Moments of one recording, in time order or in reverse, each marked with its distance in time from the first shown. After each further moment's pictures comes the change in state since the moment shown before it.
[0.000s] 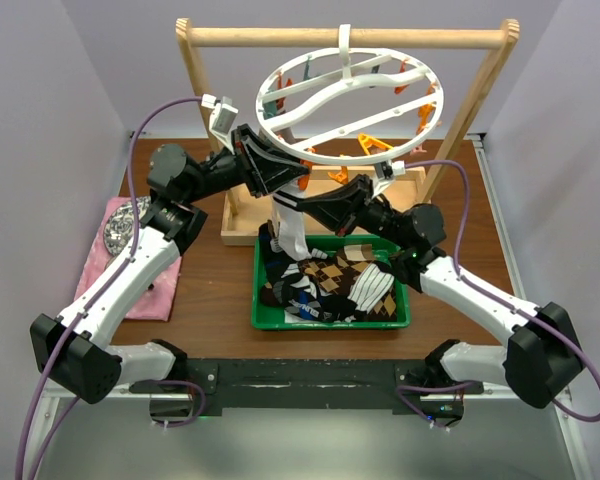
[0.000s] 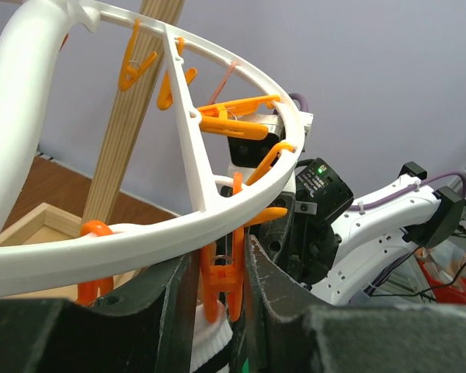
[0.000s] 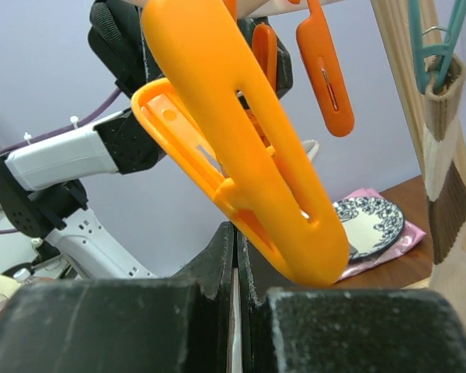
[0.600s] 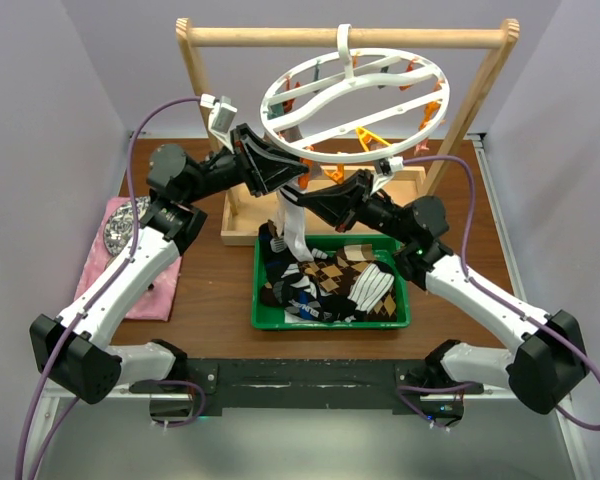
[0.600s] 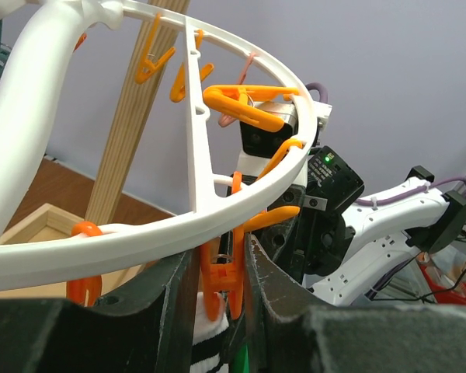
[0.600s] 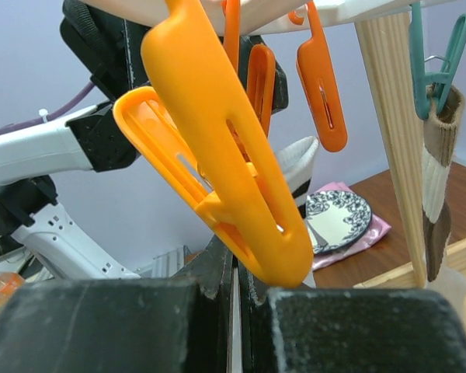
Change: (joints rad) left arm 0.001 -0.001 0.000 -0.002 -0.011 0.000; right arm 0.000 -0.033 0.067 -0.178 0.016 -0.122
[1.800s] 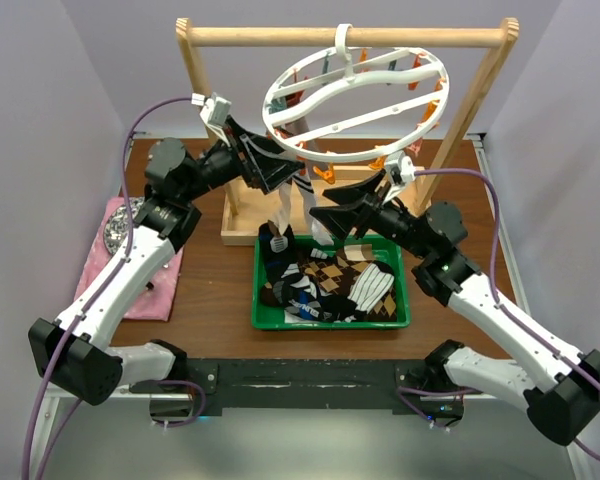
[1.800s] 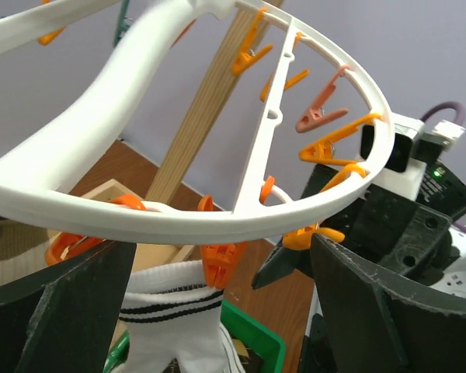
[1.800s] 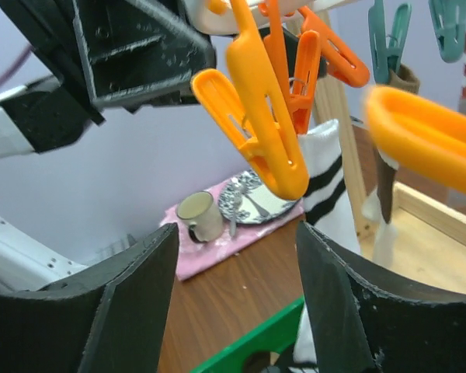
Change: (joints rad) left arm 0.048 -0.008 0.010 -0.149 -0.134 0.071; right arm 0.010 -0.192 0.000 -0.369 0.173 -0.185
